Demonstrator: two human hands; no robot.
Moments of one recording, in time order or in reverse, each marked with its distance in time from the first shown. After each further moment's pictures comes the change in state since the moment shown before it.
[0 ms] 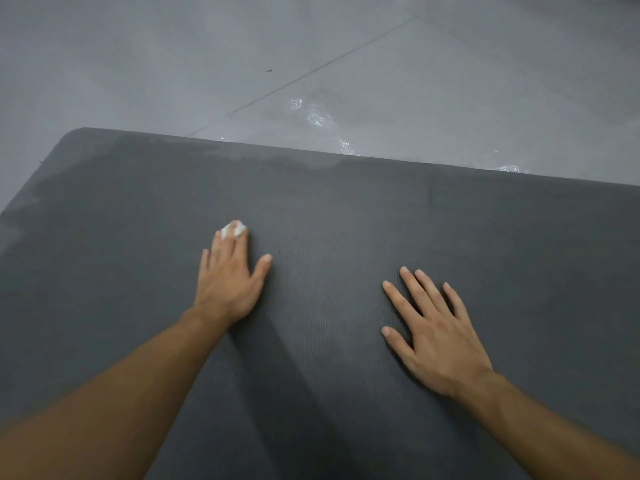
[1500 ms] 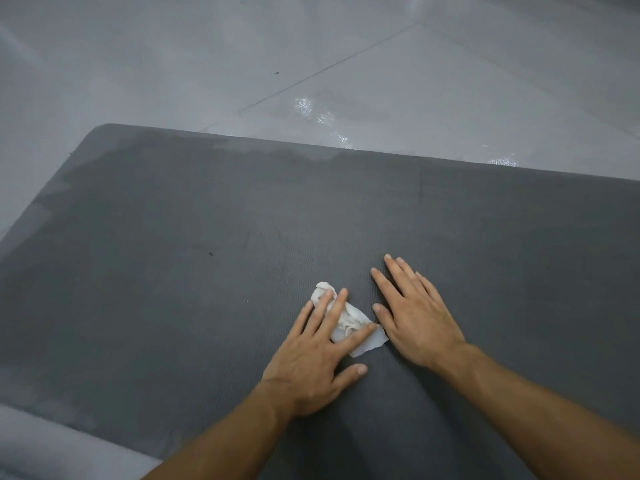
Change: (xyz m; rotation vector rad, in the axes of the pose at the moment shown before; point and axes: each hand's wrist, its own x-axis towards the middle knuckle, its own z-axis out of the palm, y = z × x) left_hand -0.162 0.096 0.036 0.154 -0.275 0.638; right_hand -0.007 -0.008 -0.007 0.135 -0.013 -0.067
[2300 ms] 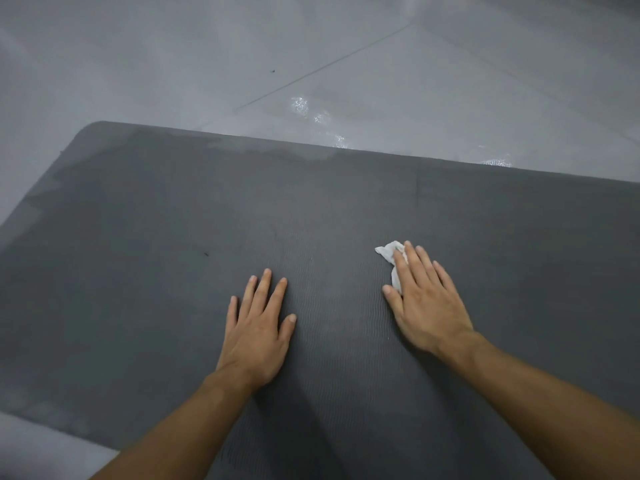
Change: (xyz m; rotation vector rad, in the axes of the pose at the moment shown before) left_hand -0.014 -0.057 -0.008 -0.198 0.118 -0.537; right_hand 0.011 0.019 -0.002 -0.097 0.041 0.144
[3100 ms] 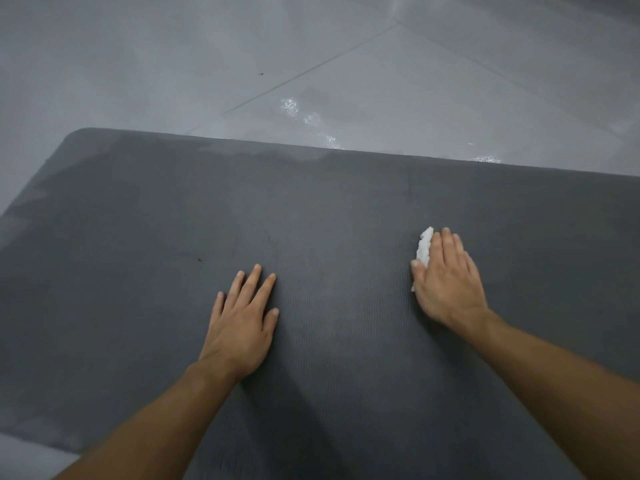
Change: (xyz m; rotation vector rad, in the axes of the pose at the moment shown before) left_hand 0.018 -0.020 -0.011 0.038 0.004 0.035; right_hand 0.020 0.034 -0.002 0.148 0.051 0.313
